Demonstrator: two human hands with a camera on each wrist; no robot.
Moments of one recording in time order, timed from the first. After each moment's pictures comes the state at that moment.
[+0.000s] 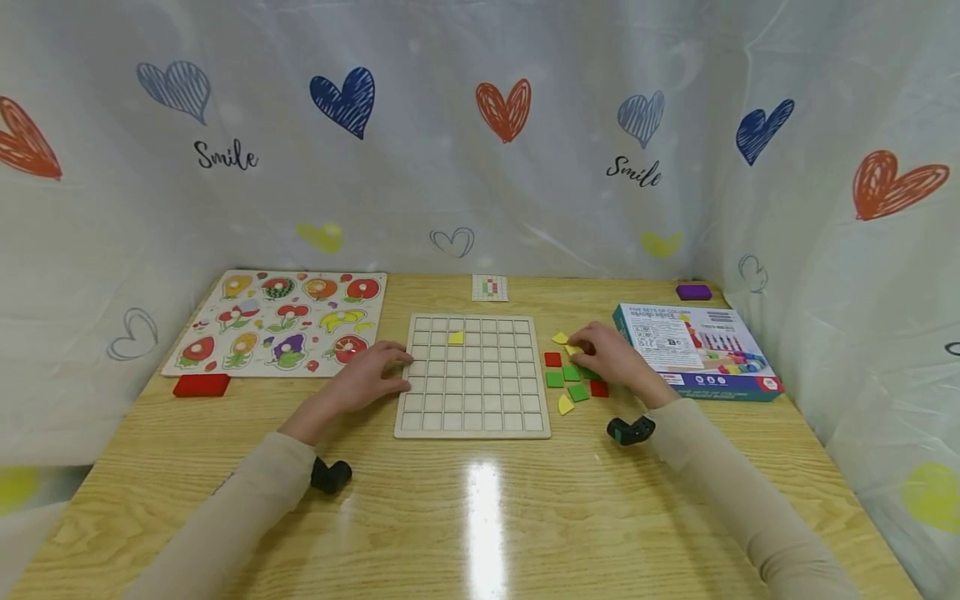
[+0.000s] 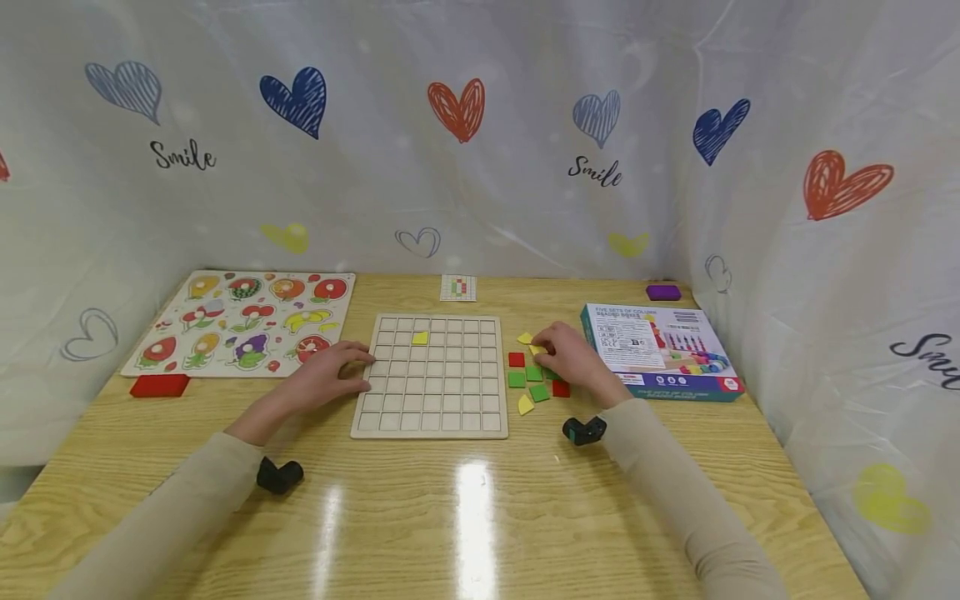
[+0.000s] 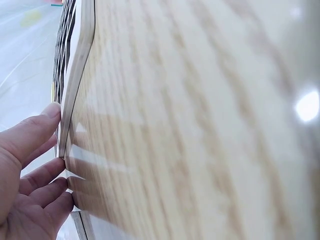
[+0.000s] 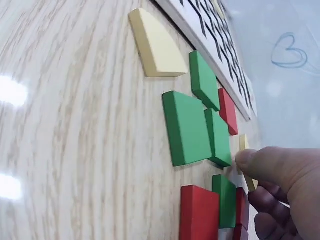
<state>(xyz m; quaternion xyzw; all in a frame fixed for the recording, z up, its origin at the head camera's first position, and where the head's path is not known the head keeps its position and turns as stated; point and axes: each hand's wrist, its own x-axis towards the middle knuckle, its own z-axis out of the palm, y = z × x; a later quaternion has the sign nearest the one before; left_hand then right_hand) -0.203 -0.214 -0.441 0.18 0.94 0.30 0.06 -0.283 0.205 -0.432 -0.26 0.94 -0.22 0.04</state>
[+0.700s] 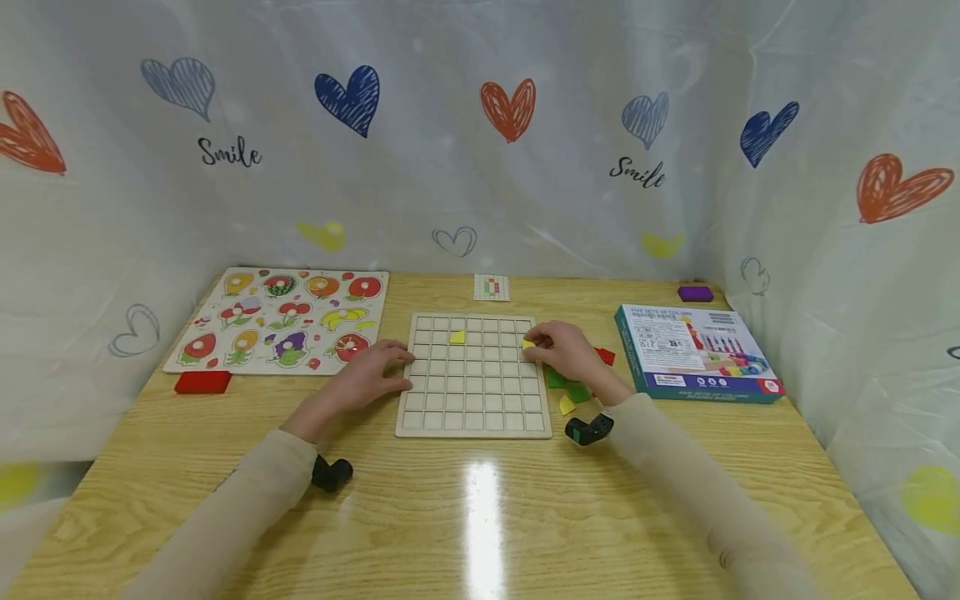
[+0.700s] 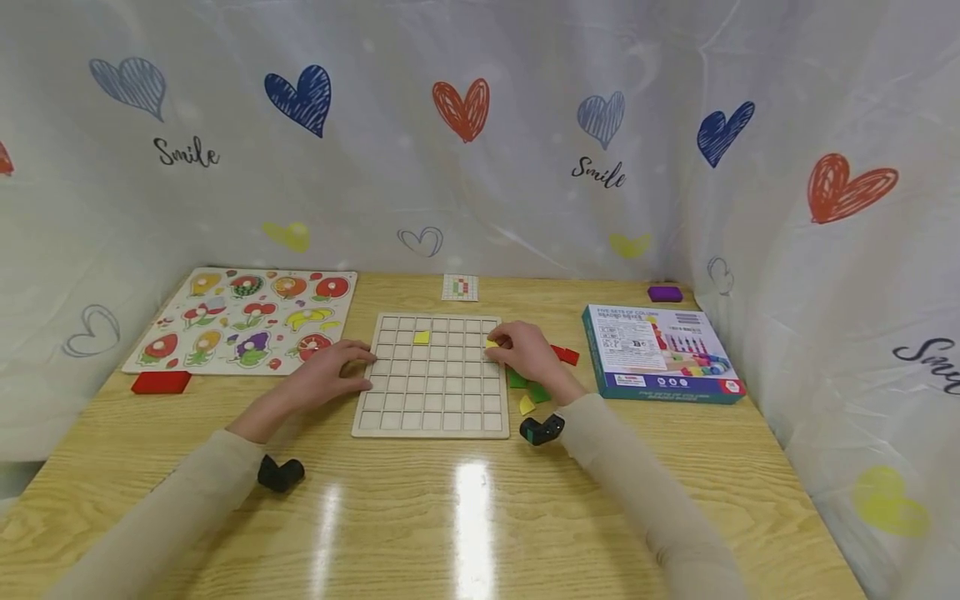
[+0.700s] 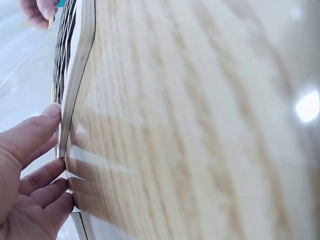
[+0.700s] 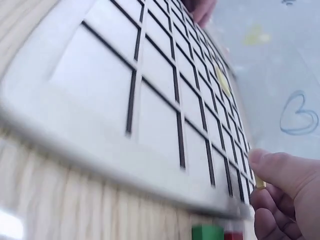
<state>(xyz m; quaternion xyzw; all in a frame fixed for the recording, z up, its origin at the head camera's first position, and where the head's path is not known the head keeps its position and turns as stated) -0.201 -0.214 -0.439 0.17 0.94 0.30 0.07 -0.281 0.137 -0.431 -0.27 0.91 -0.31 0.06</state>
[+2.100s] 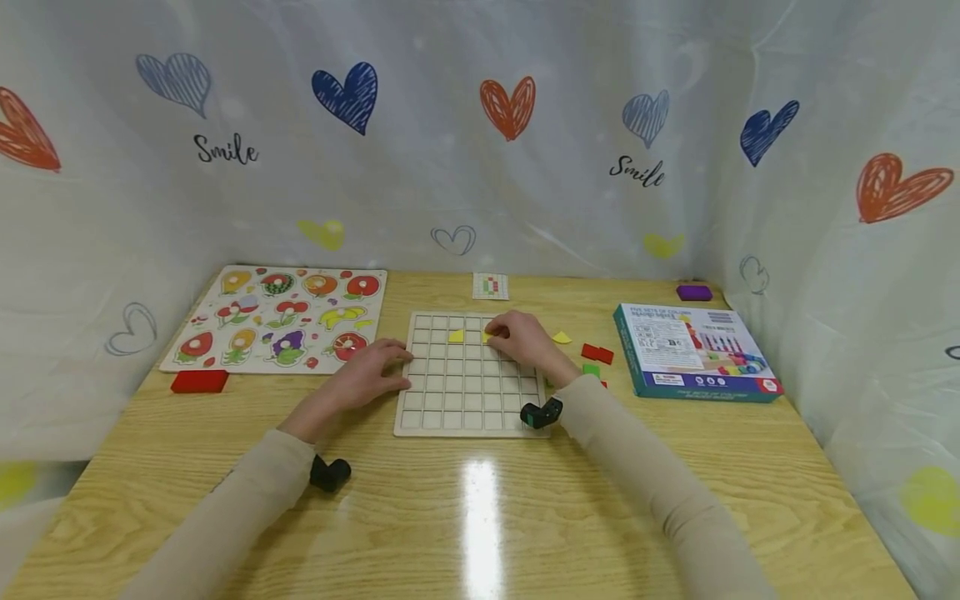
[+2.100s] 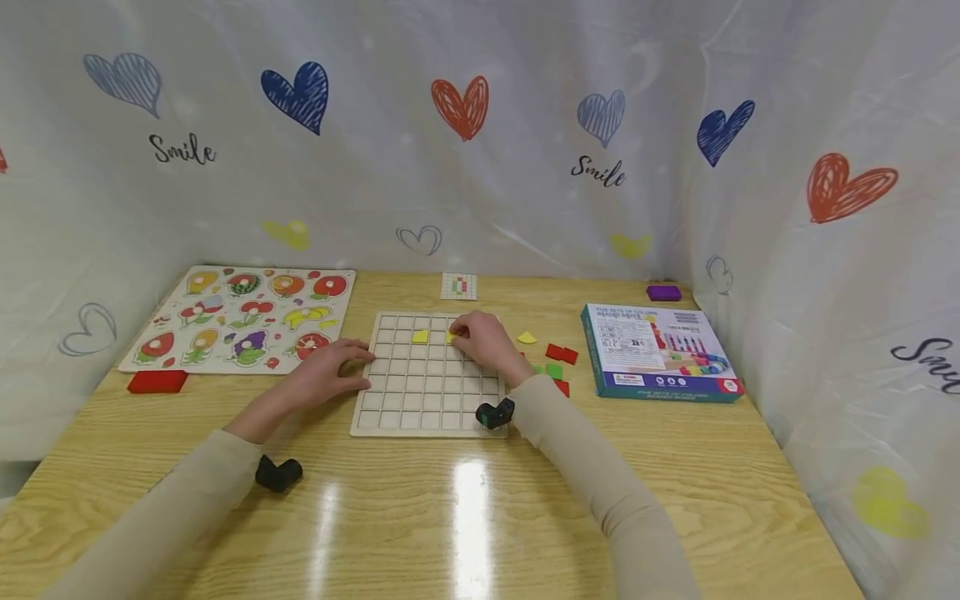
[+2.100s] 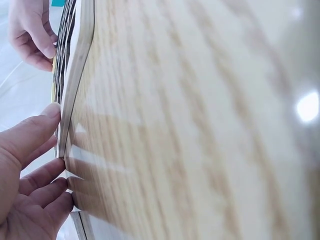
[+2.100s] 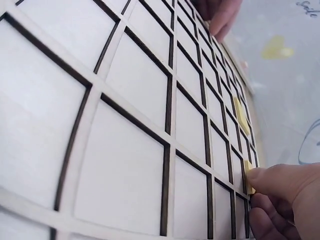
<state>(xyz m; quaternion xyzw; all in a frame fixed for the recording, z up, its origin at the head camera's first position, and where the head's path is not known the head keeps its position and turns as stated) -0.202 -0.215 -0.440 0.18 0.94 0.29 0.06 -0.297 0.072 -0.435 -0.27 0.92 -0.29 0.07</state>
